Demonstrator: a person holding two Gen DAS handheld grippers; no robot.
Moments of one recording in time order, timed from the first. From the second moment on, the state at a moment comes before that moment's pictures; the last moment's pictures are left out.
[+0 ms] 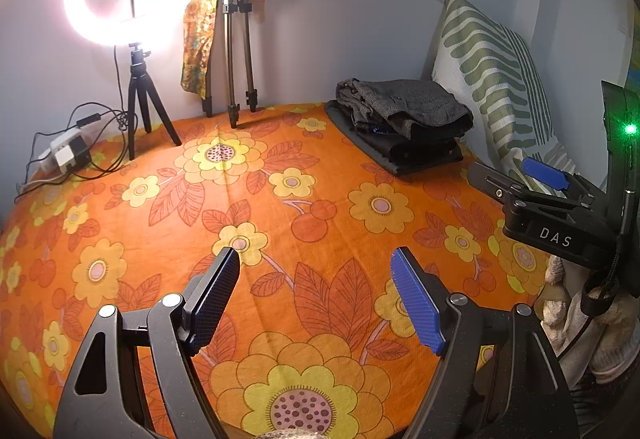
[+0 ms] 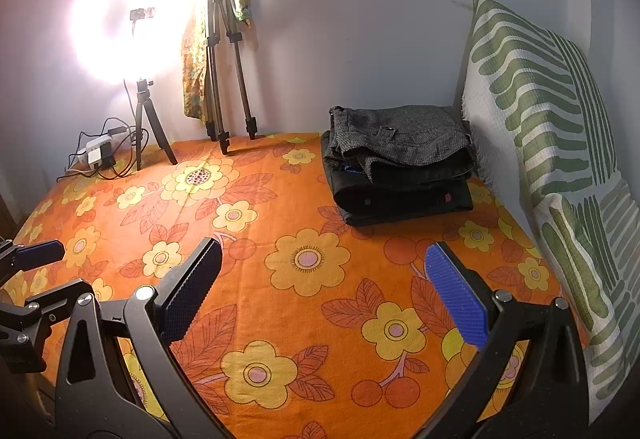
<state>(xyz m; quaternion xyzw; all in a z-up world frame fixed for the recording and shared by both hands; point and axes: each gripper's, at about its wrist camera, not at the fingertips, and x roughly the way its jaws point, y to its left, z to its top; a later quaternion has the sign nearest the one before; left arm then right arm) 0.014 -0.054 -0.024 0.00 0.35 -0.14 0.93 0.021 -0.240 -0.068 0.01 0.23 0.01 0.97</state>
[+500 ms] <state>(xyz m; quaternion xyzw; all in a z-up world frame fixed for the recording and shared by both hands) 0.013 -0.051 -0.023 0.00 0.35 -0.14 0.93 0.021 -0.239 -0.068 0.01 0.24 0.01 0.97</state>
